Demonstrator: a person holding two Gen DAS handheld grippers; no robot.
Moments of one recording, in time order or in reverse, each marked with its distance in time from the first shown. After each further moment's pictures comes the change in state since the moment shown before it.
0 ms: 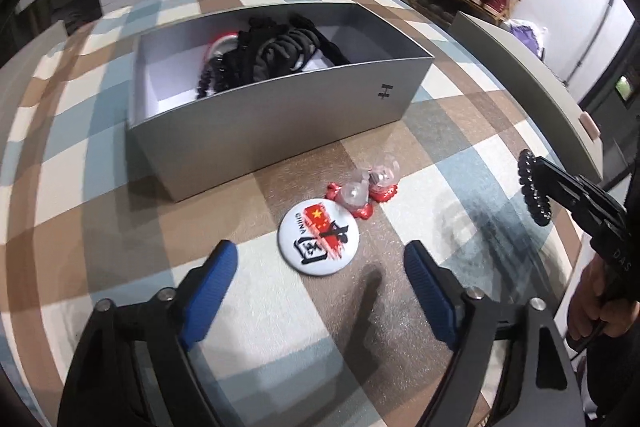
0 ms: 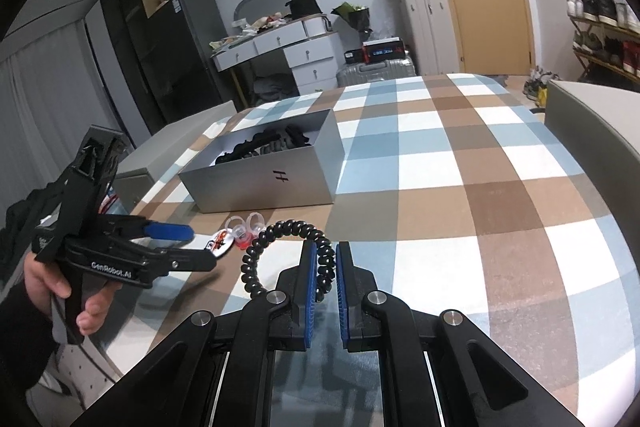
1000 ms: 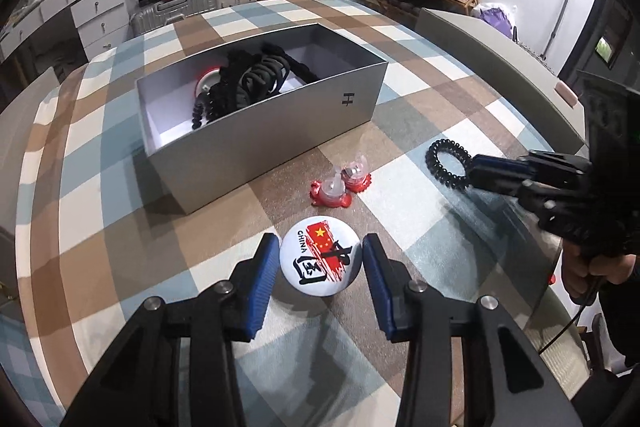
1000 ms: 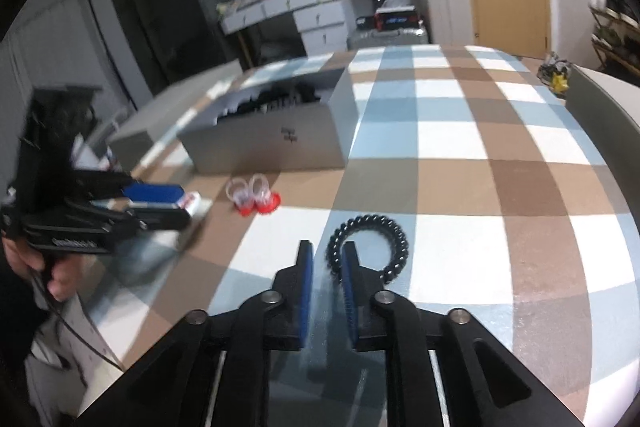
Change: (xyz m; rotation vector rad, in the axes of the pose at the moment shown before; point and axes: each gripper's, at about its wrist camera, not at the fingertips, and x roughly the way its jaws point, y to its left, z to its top) left arm -0.025 -0.013 -0.008 0.126 -0.060 0.013; right arm 0.034 0.011 -0.002 -0.086 0.176 0.001
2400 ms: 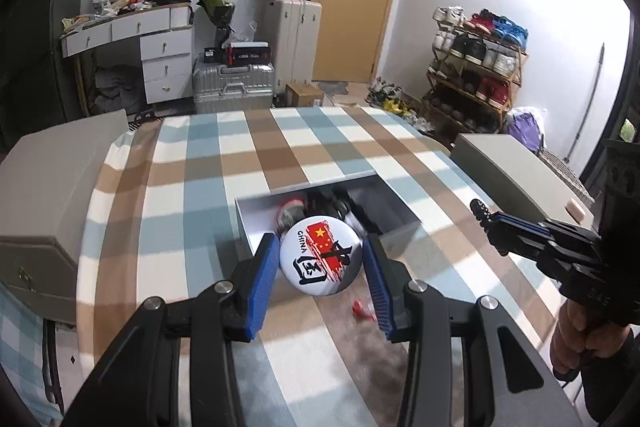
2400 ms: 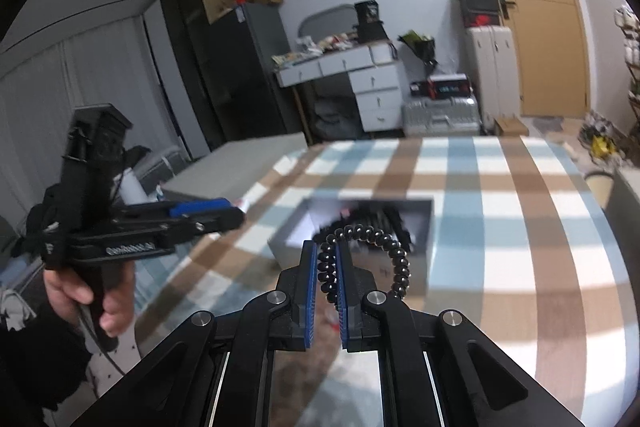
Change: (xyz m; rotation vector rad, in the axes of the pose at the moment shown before) left arm -0.065 0.035 0.043 -0.170 -0.326 0.103; right arm -0.048 0.051 0.086 -0.067 -0.262 0.171
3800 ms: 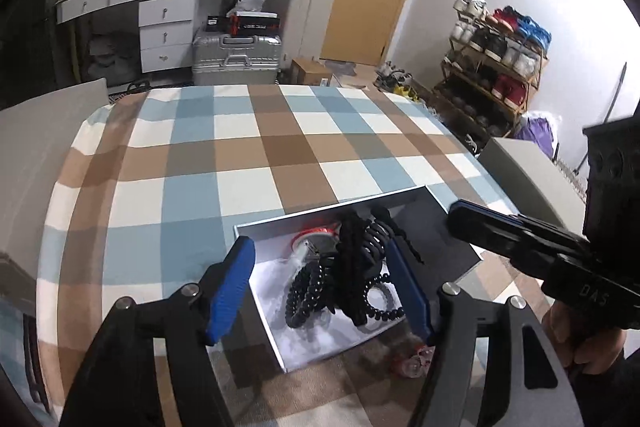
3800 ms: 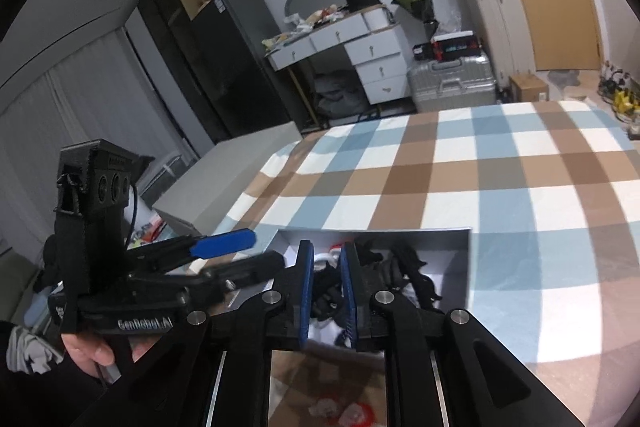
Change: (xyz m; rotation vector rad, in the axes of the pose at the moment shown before) left arm 0.055 0.028 0.014 -0.078 0.086 -0.033; right arm 0.093 -0.044 0.022 0.151 0.095 0.056
